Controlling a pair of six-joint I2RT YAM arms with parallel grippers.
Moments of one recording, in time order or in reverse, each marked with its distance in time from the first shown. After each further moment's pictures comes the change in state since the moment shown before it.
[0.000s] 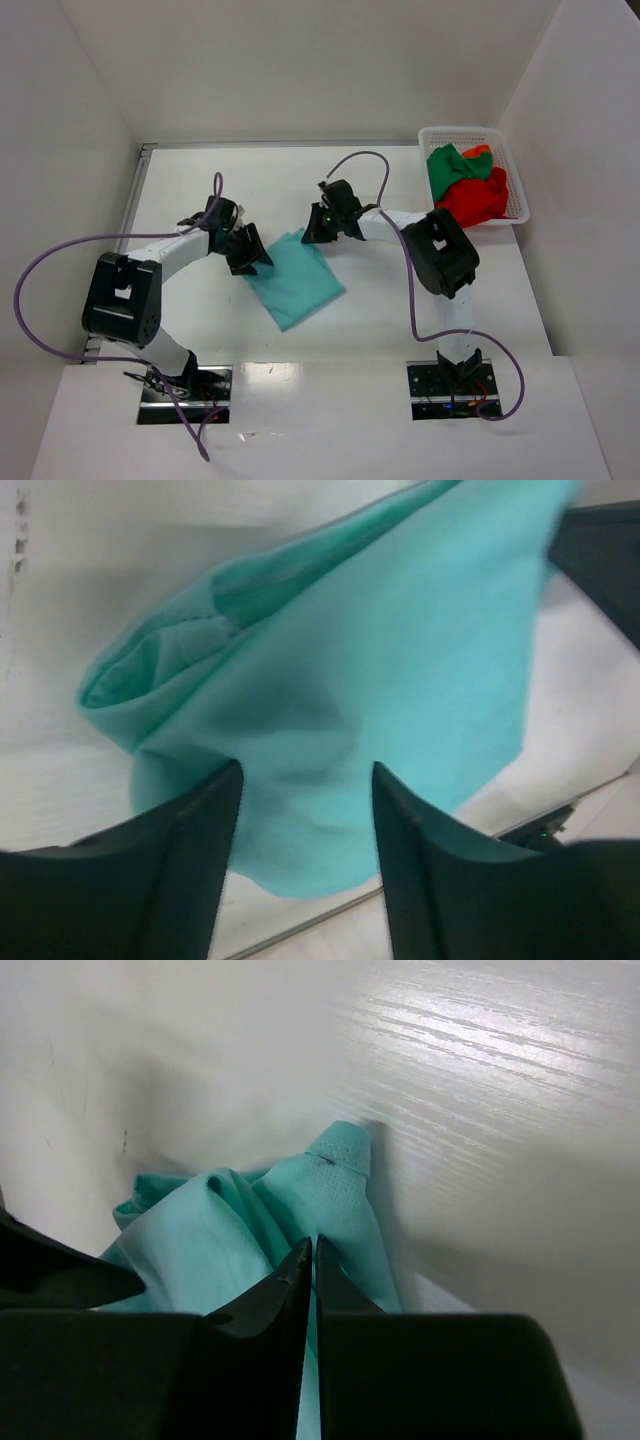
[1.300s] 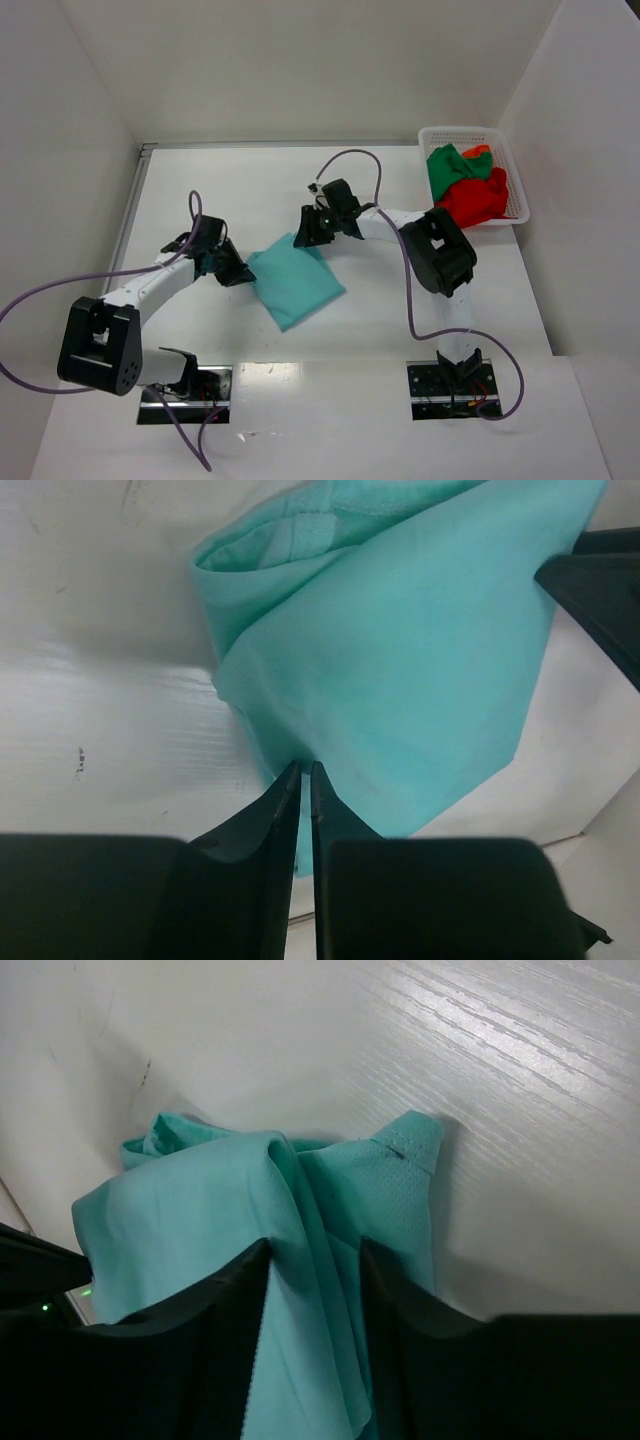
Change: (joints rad) left arm 0.001 -0.288 -0.170 -0.021 -0.122 -0.175; right arm 0.000 0.013 0.019 -0.009 -0.139 -0.161
